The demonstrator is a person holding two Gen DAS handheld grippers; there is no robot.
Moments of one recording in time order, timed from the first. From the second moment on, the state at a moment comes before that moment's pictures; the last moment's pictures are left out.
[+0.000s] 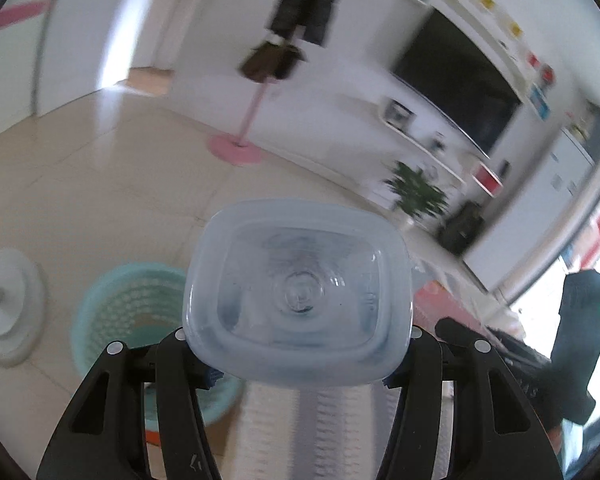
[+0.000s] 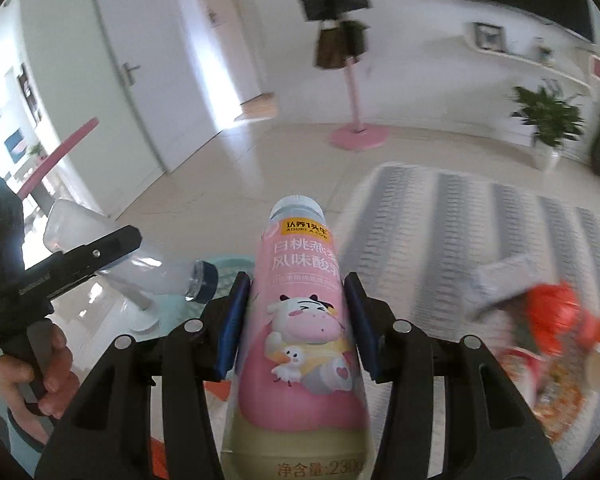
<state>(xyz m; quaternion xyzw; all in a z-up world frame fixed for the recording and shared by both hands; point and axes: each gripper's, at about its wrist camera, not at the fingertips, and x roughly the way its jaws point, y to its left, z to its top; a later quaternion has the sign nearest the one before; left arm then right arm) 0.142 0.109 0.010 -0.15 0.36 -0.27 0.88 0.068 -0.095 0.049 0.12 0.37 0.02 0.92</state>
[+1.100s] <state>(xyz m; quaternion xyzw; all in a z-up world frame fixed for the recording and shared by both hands) 0.202 0.179 -0.106 -0.18 0.45 -0.14 0.86 0.161 0.003 -0.118 0.14 0.53 0.04 0.84</state>
